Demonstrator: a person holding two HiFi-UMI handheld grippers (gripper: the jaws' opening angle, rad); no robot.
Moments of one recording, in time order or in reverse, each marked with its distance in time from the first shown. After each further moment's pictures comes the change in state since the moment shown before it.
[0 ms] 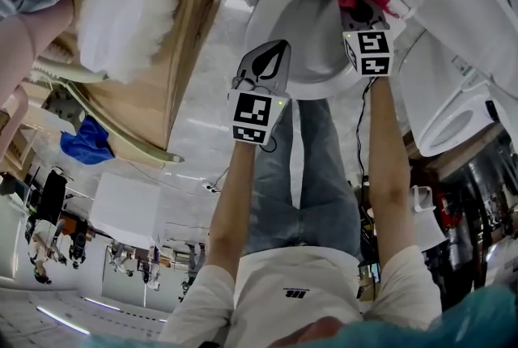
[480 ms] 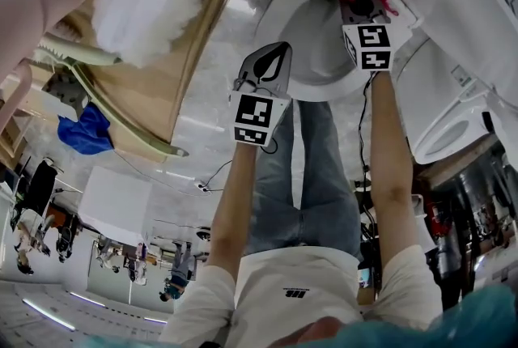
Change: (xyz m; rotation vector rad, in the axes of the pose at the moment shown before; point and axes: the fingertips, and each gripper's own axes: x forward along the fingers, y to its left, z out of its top) left arm -0.019 0.016 -0.006 -0.038 -0.026 0.045; right arm 0.020 0.021 0.036 -0.062 -0.032 0.032
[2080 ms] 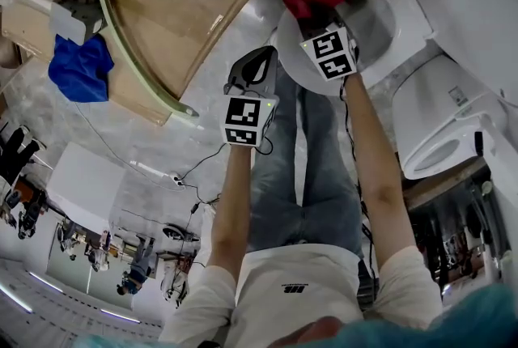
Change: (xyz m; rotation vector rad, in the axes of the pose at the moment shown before) left arm -0.090 0.039 -0.062 -0.128 -0.073 0.197; right arm 0.012 0.205 -0.014 -0.218 0.071 0.341
